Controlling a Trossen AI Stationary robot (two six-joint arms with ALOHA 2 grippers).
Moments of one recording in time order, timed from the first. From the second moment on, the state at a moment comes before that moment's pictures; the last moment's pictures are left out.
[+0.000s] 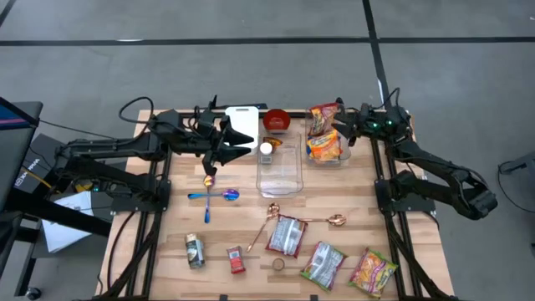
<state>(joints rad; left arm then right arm) 0.11 1.11 1.03 0.25 0.19 -0.40 -1.04 0.91 0.33 0.56 -0.74 1.62</state>
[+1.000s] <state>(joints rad) 0.11 1.11 1.03 0.25 0.19 -0.41 -1.38 0.79 0.42 -0.45 -0.39 0.74</state>
